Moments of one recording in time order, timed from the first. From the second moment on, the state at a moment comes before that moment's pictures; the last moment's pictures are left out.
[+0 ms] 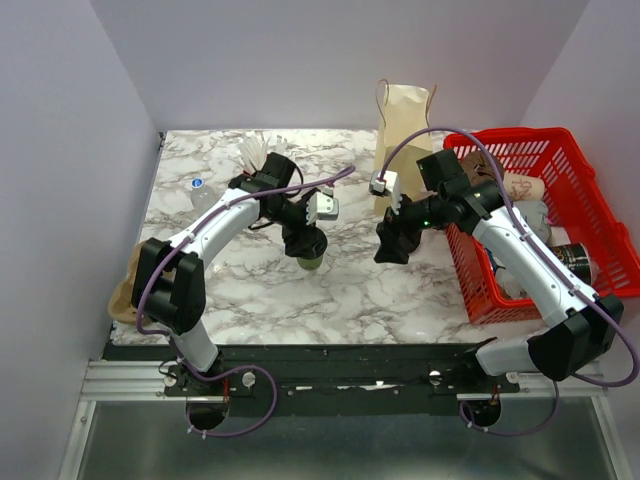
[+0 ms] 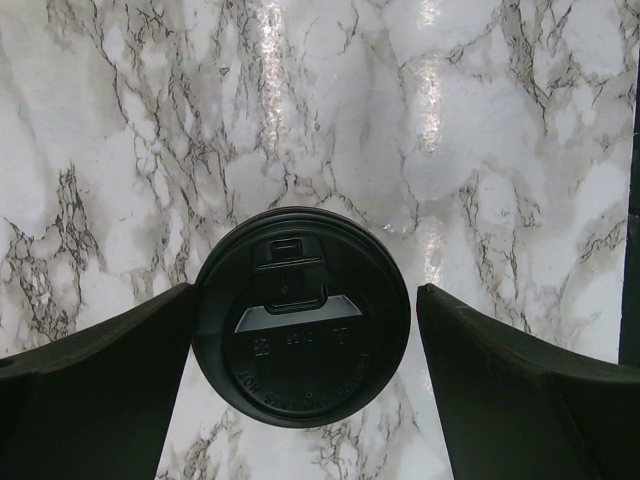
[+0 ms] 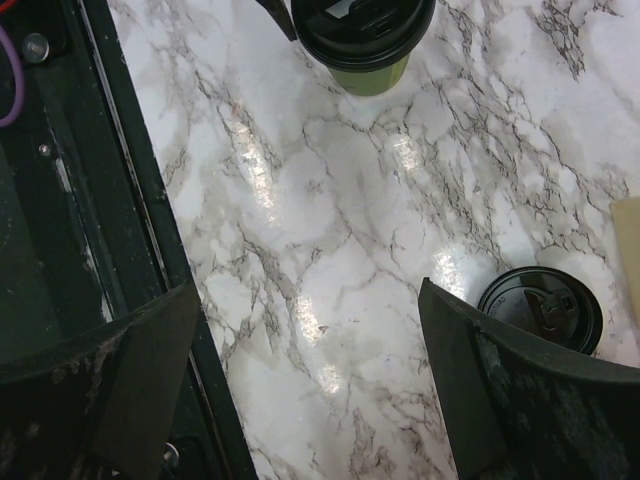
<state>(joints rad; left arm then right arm) -0.45 1.69 1.36 -0.81 0.72 0.95 0.47 1.38 1.37 -0.96 -0.64 -0.54</state>
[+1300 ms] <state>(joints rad) -0.17 1.25 1.13 -0.90 0.55 0.86 0.47 1.45 1.40 -0.96 -0.64 -0.53</state>
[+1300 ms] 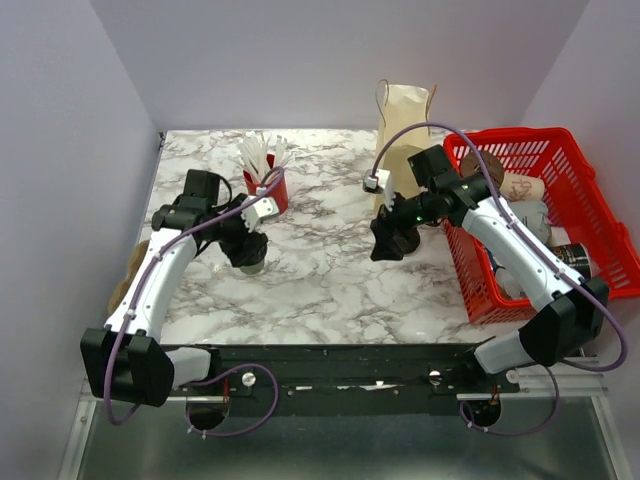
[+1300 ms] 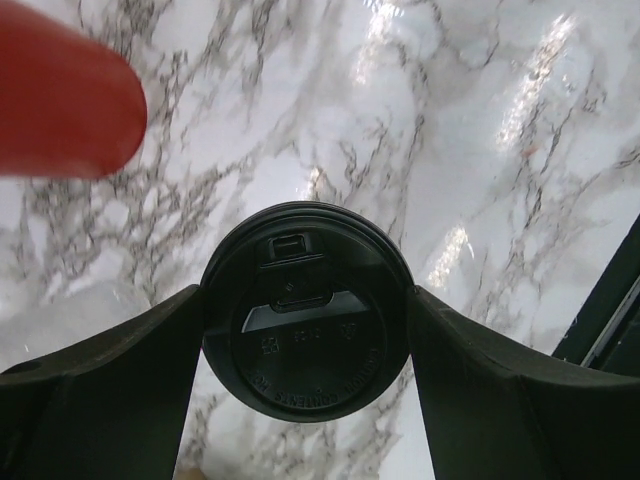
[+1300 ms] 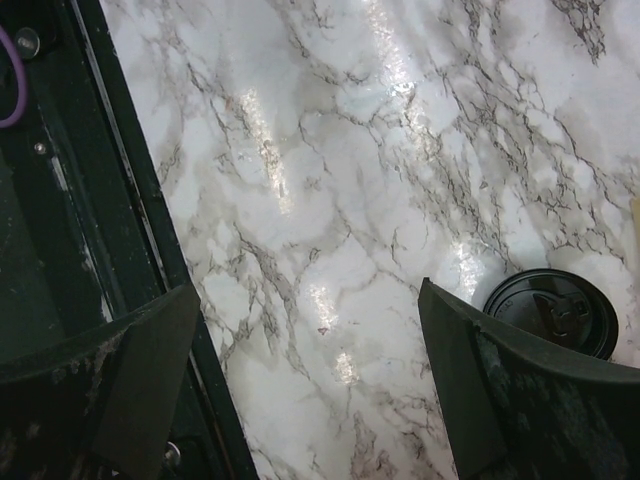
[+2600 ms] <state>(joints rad) 0.32 1.32 0.99 -0.58 0.44 0.53 0.47 1.59 1.55 -0.99 -0.65 -0.53</state>
